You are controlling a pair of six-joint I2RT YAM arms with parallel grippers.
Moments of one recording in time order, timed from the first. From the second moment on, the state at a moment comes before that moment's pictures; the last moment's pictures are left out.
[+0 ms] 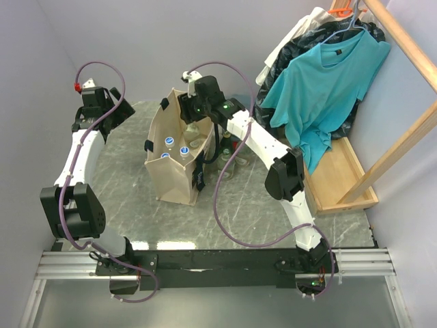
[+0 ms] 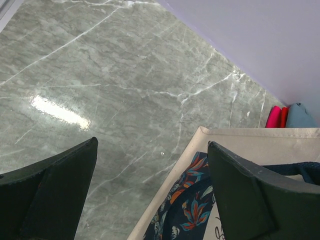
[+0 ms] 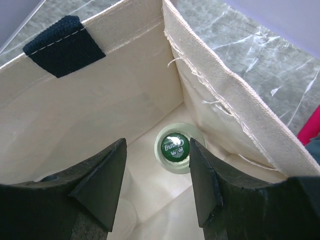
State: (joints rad) left arm 0.11 1.55 1.39 -0.39 -0.03 -0.55; right arm 0.67 2.30 2.34 -0.55 -0.09 0.10
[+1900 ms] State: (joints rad) left arm 0.11 1.53 1.37 -0.38 -0.01 -0.55; right arm 0.67 2.37 2.32 -0.52 -0.07 0.12
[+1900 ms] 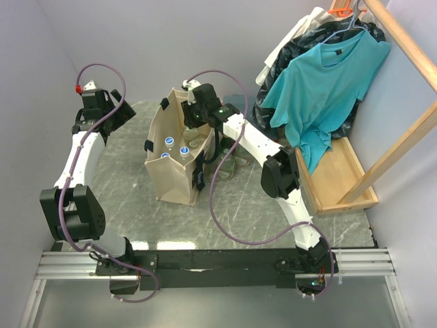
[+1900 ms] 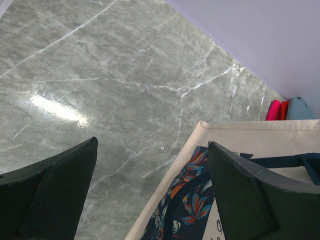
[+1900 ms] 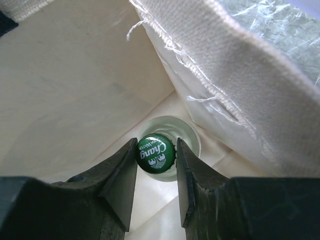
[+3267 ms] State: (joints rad) left arm 0.11 1.53 1.37 -0.38 0.00 -0.55; right arm 0.67 2.32 2.22 -0.45 -0.07 0.09
